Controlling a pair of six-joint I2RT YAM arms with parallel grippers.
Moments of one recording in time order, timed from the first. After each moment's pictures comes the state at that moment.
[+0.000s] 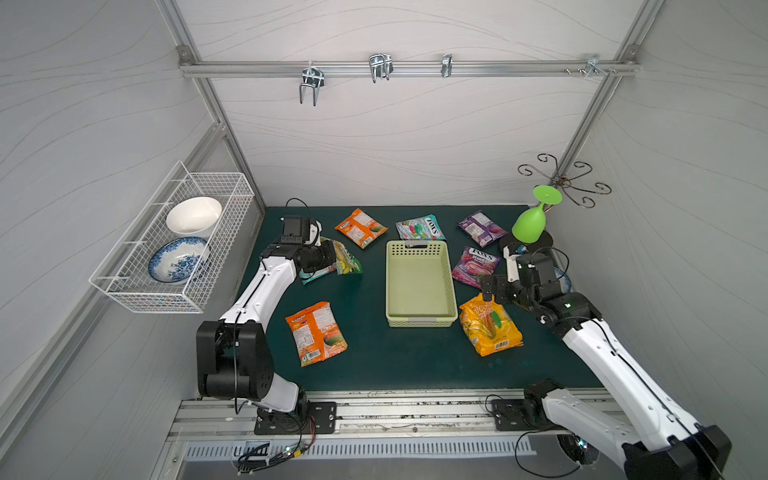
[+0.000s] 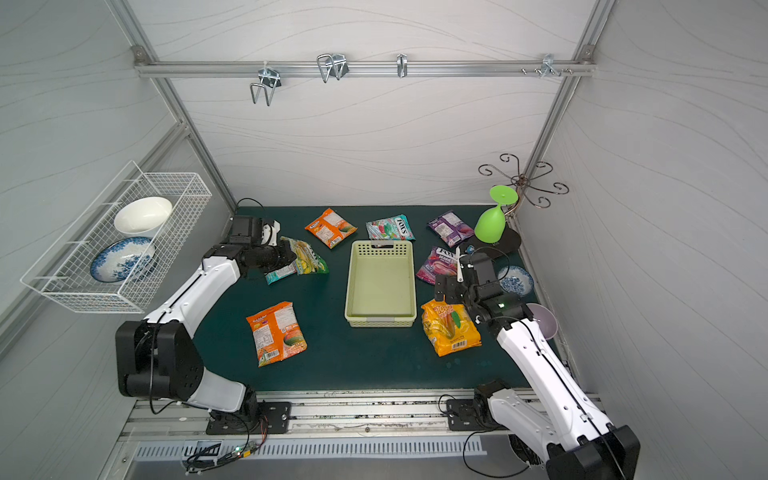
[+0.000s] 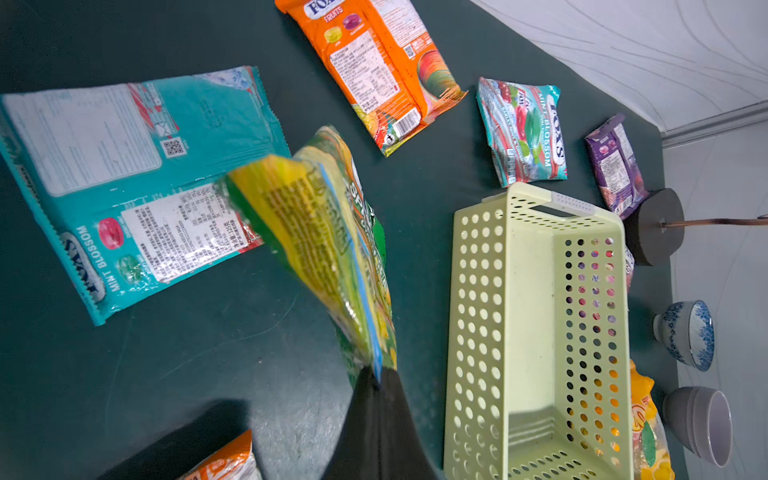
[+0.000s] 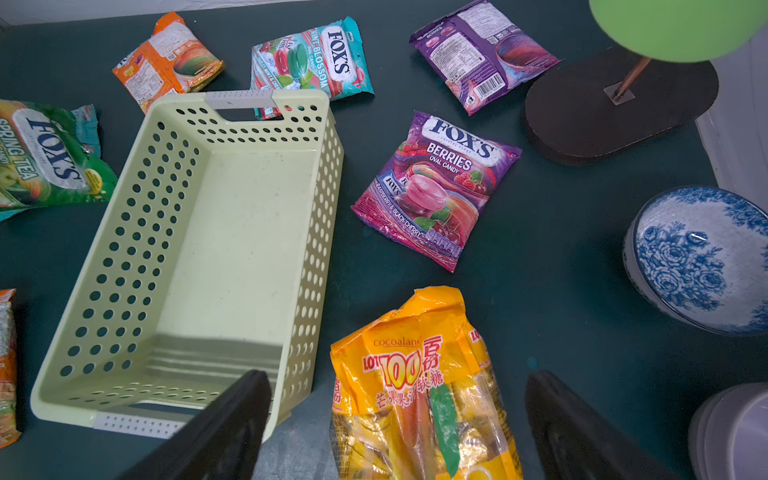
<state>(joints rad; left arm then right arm) -0.04 1.50 1.22 -0.63 0.33 -0.36 0.39 0.94 0.89 -0.70 0.11 0.23</state>
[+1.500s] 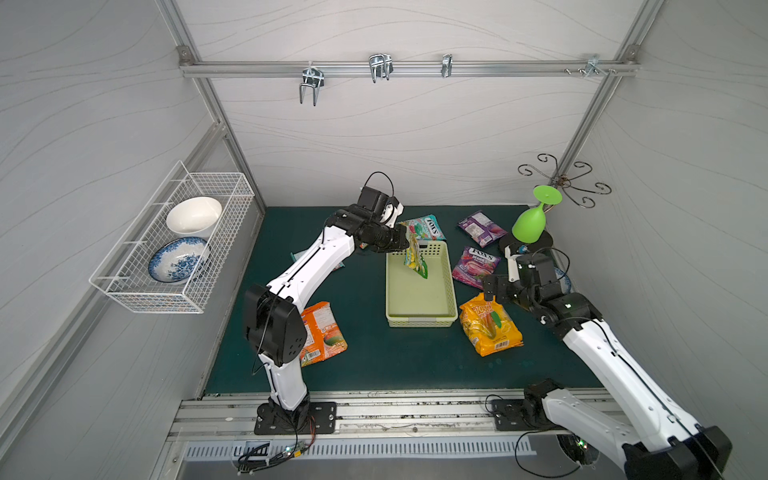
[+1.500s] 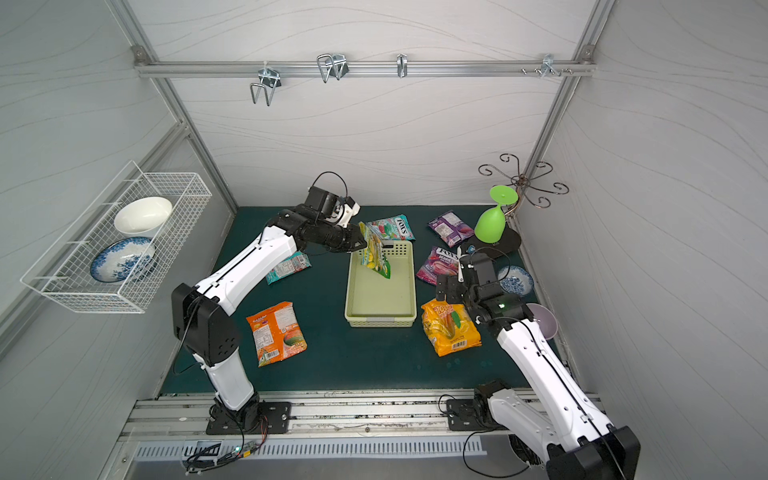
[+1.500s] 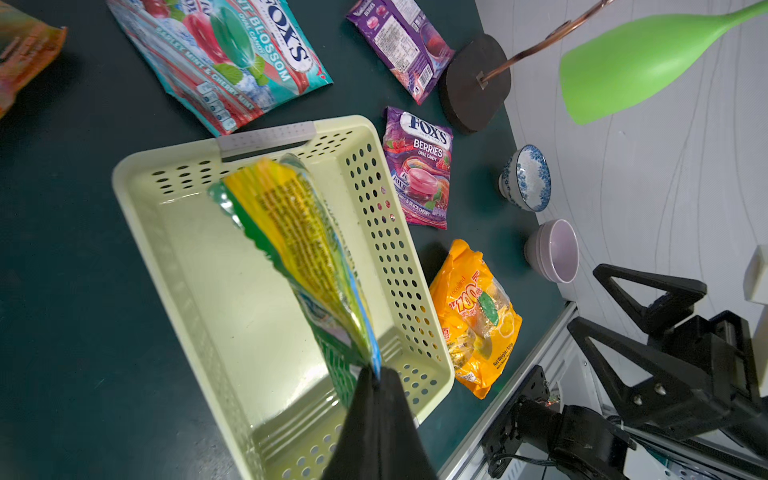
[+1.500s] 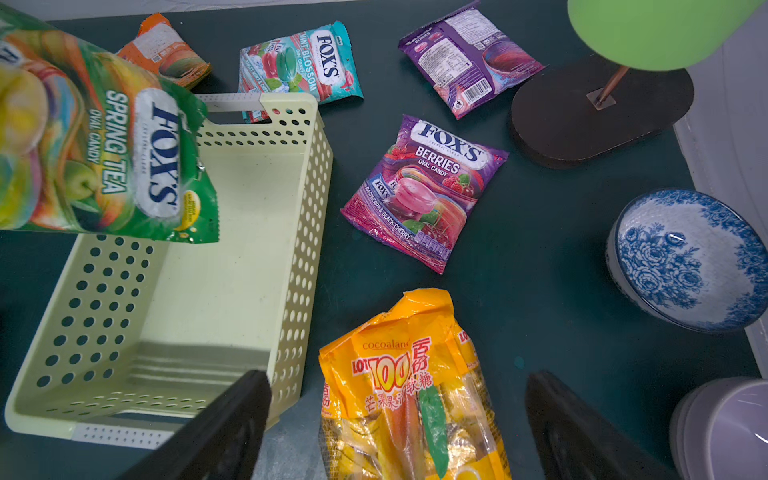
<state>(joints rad) -0.50 1.83 1.77 -0.84 0.43 -0.38 0.39 0.94 0.89 -0.70 0.13 0.23</state>
